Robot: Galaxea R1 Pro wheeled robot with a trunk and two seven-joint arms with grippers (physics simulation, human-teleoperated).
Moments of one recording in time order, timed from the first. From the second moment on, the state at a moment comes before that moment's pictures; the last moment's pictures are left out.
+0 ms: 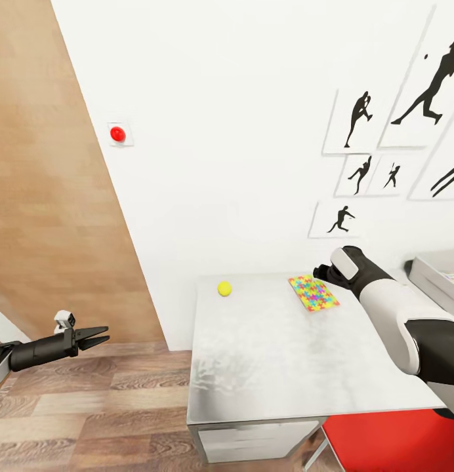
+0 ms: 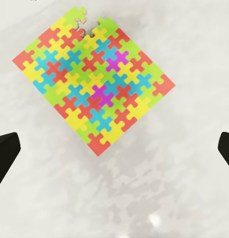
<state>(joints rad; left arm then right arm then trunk) -0.84 0.54 0.04 -0.28 0.23 0.59 -1.57 -1.30 -0.14 0.07 -0.29 -0.59 0.69 -0.49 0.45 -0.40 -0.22</state>
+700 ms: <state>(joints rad) -0.84 0.54 0.04 -0.28 0.22 0.59 -1.57 -1.30 -0.15 0.07 -0.29 -0.59 0.67 -0.49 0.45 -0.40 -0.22</state>
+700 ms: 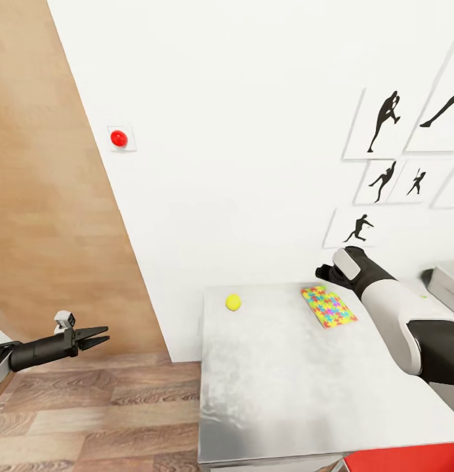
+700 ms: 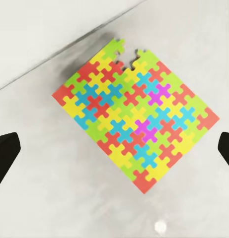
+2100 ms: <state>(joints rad) -0.84 0.54 0.04 -0.28 0.22 0.59 -1.56 -1.30 -0.16 0.08 -0.29 -0.59 0.62 -0.49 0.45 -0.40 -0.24</state>
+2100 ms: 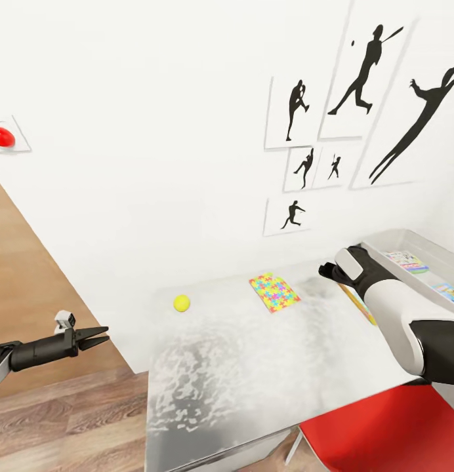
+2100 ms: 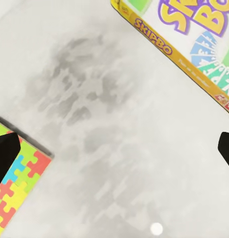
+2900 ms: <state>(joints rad) -0.84 0.54 0.04 -0.28 0.23 0.59 -1.56 -1.30 -0.15 0.08 -0.29 -0.59 0.62 -0.49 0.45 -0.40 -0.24</state>
